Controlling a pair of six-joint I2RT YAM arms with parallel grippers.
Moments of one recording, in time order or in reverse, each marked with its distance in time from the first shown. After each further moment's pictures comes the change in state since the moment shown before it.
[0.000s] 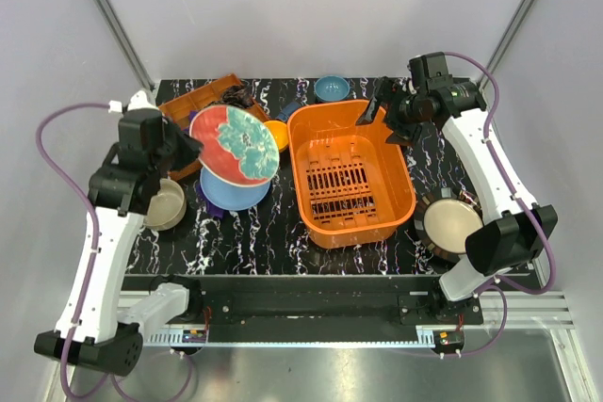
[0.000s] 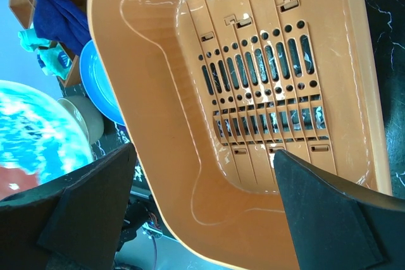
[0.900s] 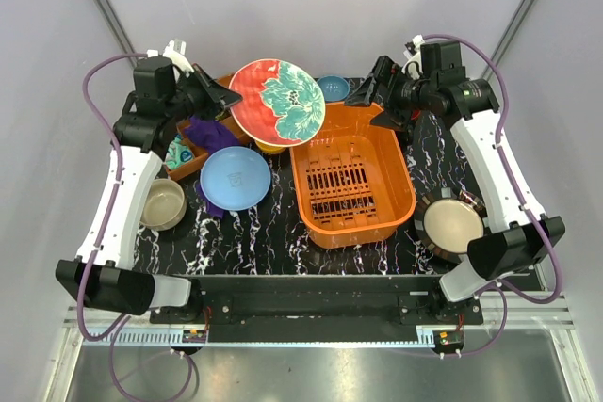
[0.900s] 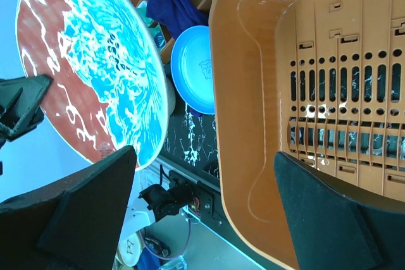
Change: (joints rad) left arm 0.040 0.339 0.229 0.285 0.446 -0.042; right arm 0.001 -0.025 0.095 0.100 -0.228 0.044
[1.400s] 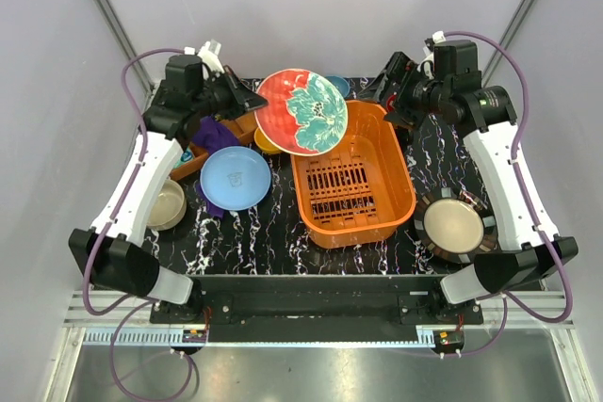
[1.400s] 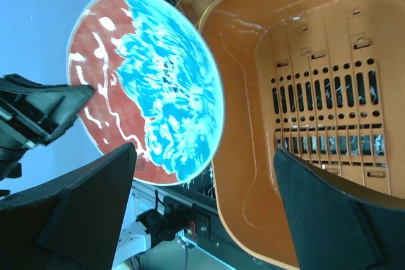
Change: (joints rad) left arm -0.081 0.108 -0.008 0.108 0.090 0.013; right arm 0.000 -0.093 -0.019 -0.006 0.124 0.033
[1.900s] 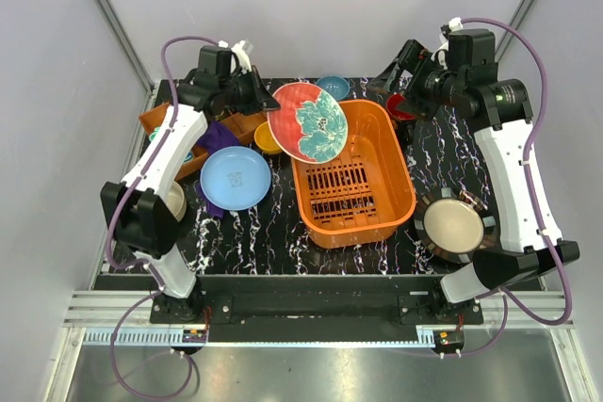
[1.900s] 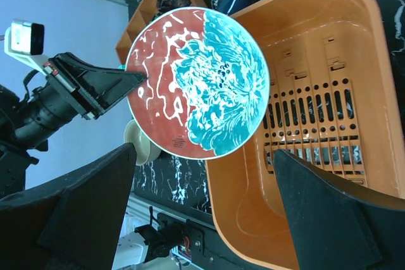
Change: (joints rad) left arm -0.049 0.280 0.177 -0.104 0.002 0.215; right arm -0.026 0.015 0.149 -0.085 0.078 -0.031
